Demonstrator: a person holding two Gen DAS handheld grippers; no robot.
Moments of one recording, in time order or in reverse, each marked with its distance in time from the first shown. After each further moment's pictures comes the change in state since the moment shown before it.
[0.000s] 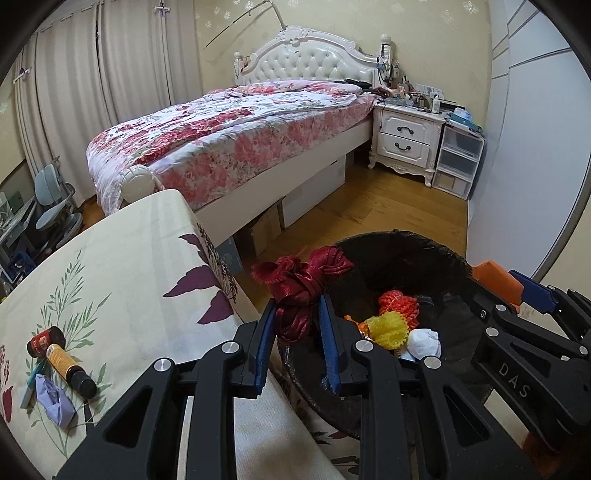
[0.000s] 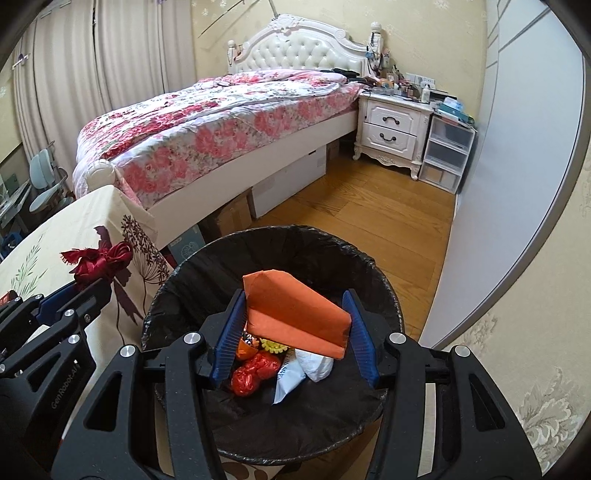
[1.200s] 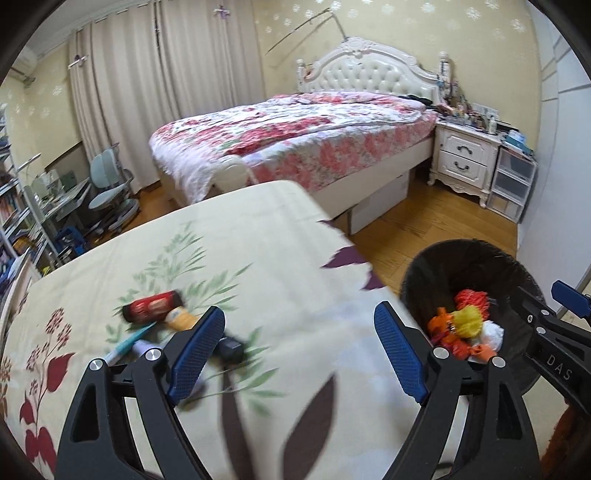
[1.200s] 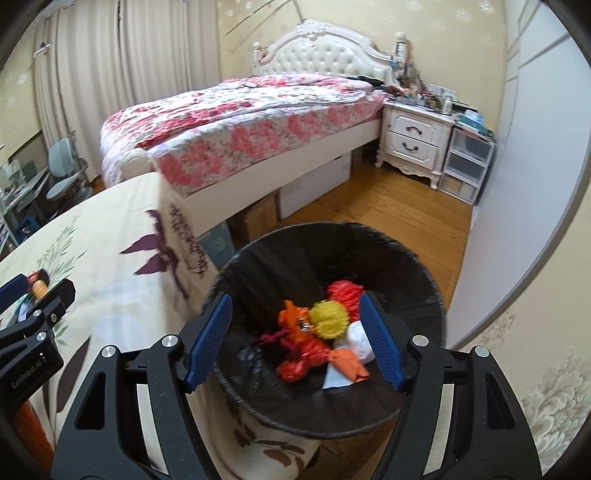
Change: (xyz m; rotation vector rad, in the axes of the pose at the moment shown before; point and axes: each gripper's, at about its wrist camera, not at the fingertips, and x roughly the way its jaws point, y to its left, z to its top) left arm -0.054 0.099 -0.034 -0.128 -0.028 0.214; right arm -0.030 0.061 -0.015 -0.075 -0.013 0.075
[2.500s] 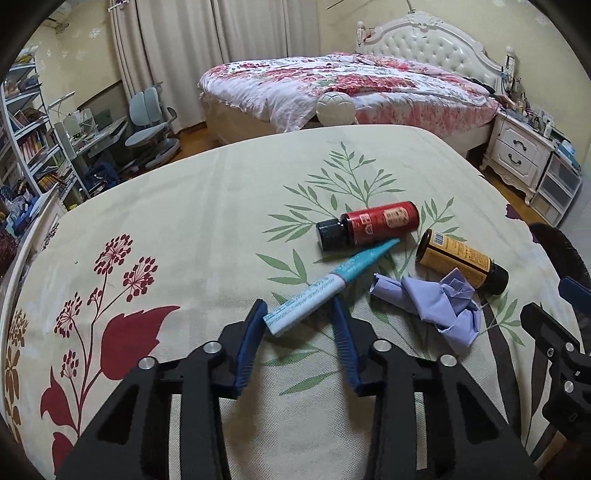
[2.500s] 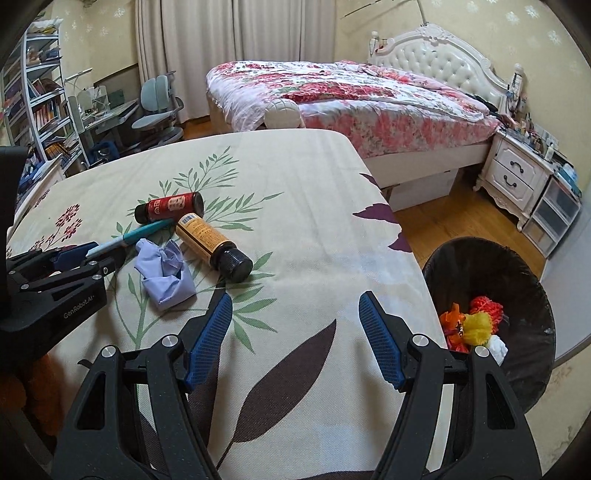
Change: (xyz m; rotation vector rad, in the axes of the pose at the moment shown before) left arm 0.024 0.162 -0.045 -0.120 0.177 0.076; right arm -0.012 0.177 -0.025 -0.284 0.070 0.249
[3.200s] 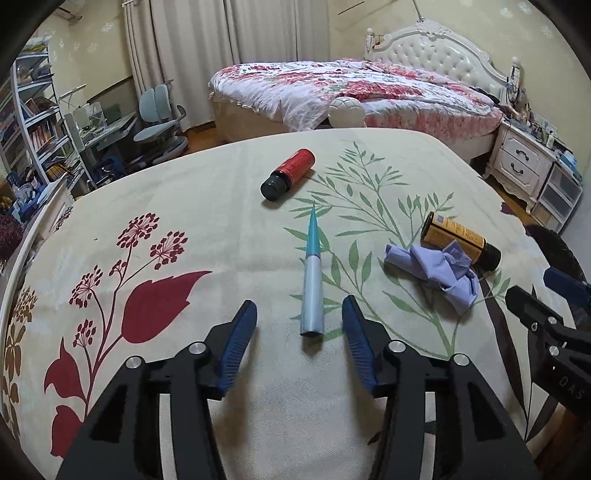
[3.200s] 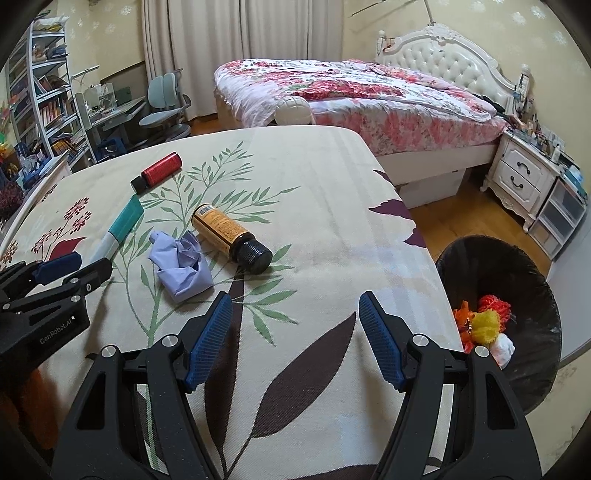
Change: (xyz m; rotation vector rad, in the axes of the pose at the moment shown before) left arm -0.023 0.014 -0.018 -0.047 -0.024 0.010; right arm 0.001 0.010 -0.007 -0.011 0.006 0.026
